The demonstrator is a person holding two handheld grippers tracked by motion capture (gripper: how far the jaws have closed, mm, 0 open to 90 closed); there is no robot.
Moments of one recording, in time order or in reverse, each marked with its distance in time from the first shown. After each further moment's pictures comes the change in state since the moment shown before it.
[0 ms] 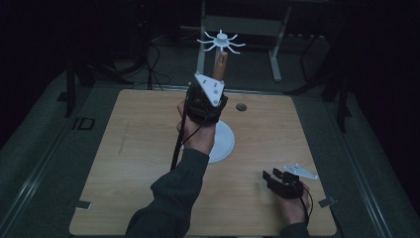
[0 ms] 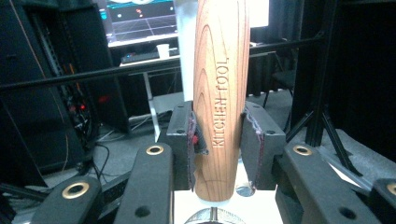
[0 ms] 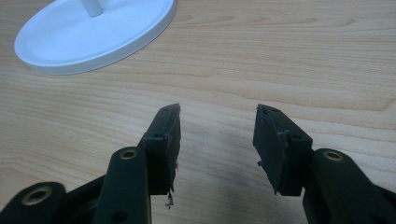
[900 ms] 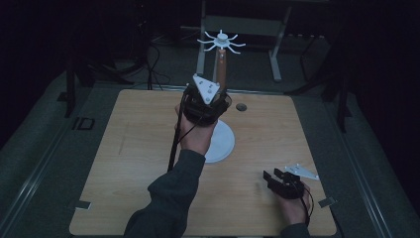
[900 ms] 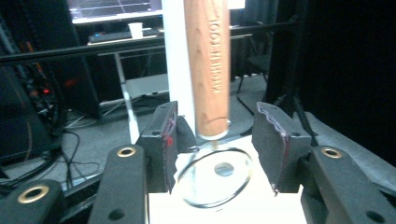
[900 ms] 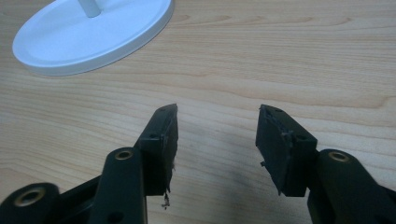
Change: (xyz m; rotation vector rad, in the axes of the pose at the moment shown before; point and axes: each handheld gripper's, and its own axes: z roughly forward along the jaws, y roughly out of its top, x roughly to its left) left arm 0.010 -0.018 0.004 0.058 -0.144 -0.018; right arm -0.002 -0.001 -0.001 0.001 -0.003 0.007
